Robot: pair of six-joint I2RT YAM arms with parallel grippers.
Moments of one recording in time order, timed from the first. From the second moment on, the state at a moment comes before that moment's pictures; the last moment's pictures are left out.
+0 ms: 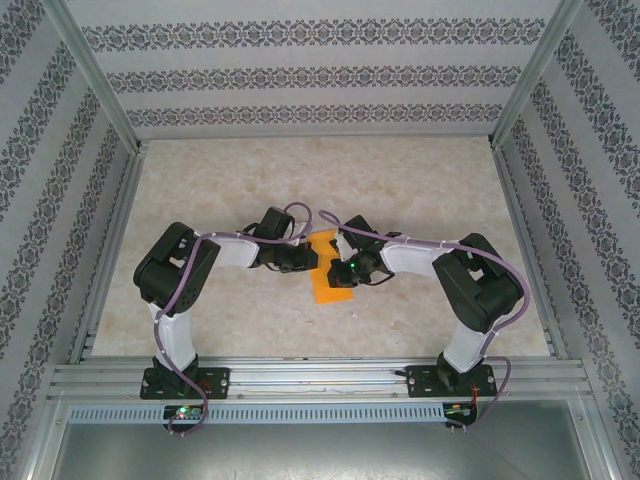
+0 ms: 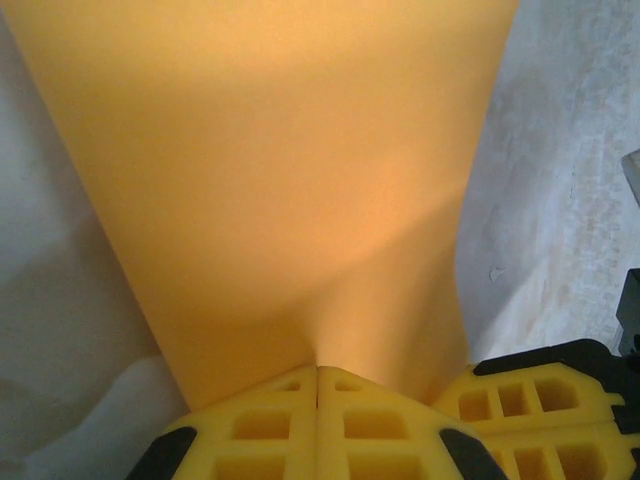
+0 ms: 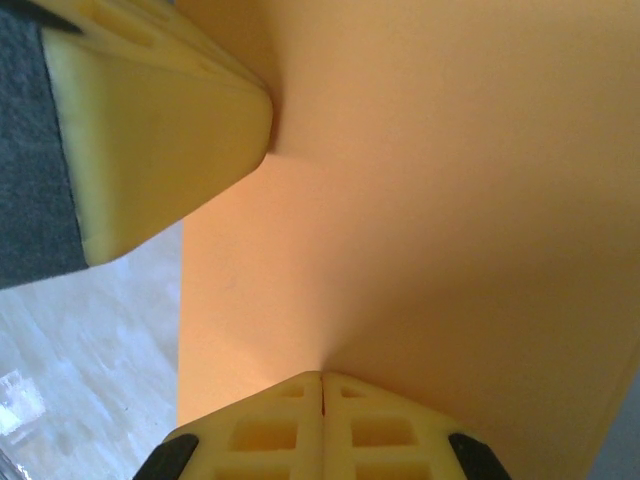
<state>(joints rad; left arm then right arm) -0.49 1.91 0.95 0.03 0.61 -0.57 0.60 1.76 0.90 -0.35 -0.43 0.46</state>
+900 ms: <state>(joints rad) -0.36 2.06 1.18 -0.01 0.54 -0.56 0.60 1.76 0.90 -0.35 -0.45 0.45</state>
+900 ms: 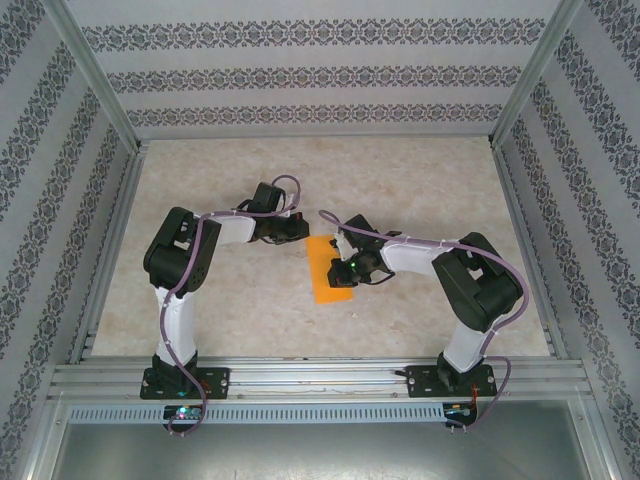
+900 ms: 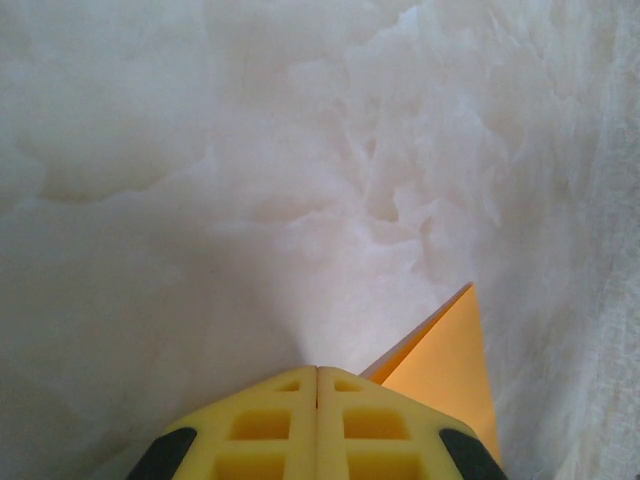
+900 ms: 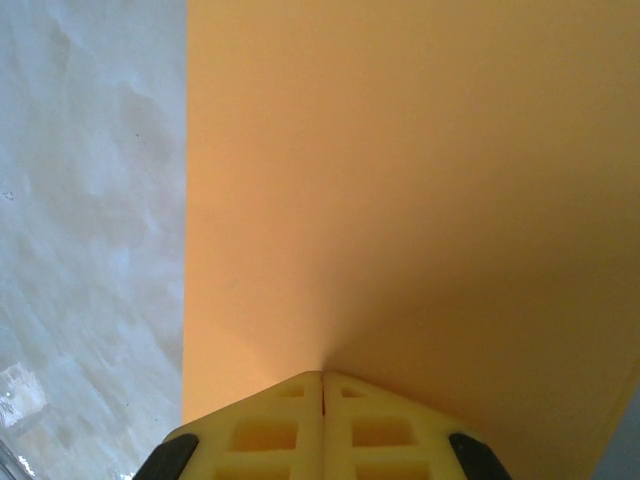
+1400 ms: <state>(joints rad) -0.33 1.72 1.00 -0.02 0.43 -0.52 0.59 1.75 0.85 -0.26 -0.48 0.59</state>
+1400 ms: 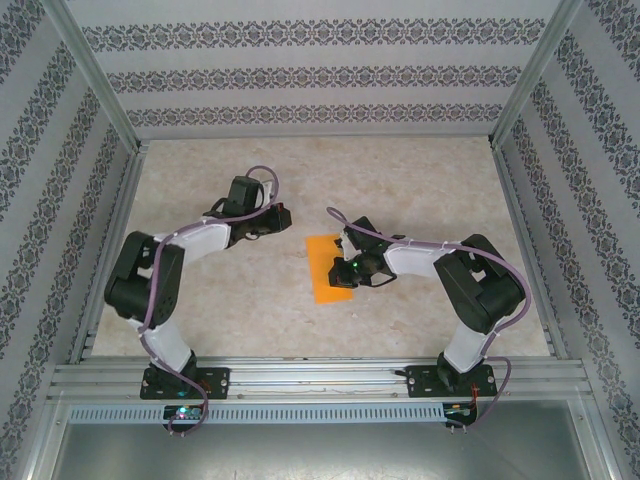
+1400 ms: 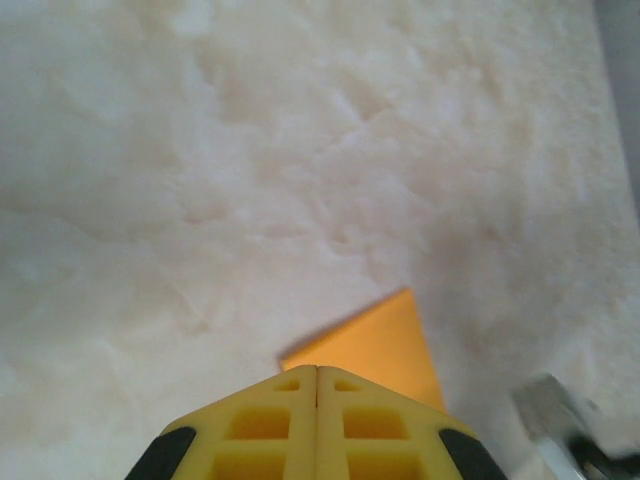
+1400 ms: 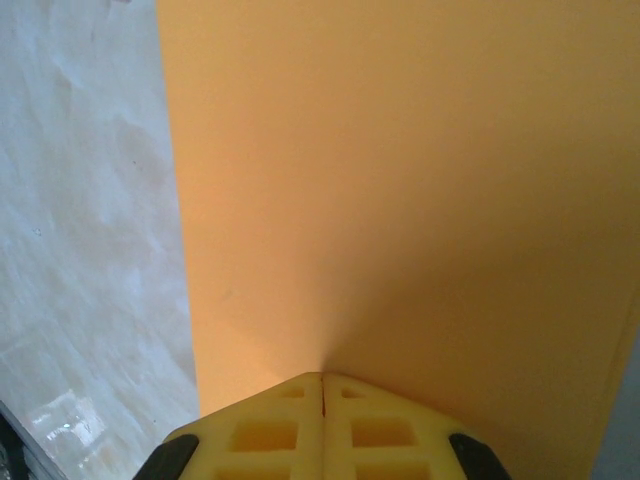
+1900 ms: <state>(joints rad) -0.48 1.82 0.92 0.01 0.52 -0.61 0.61 1.75 0.85 -0.24 -0.46 0.63</state>
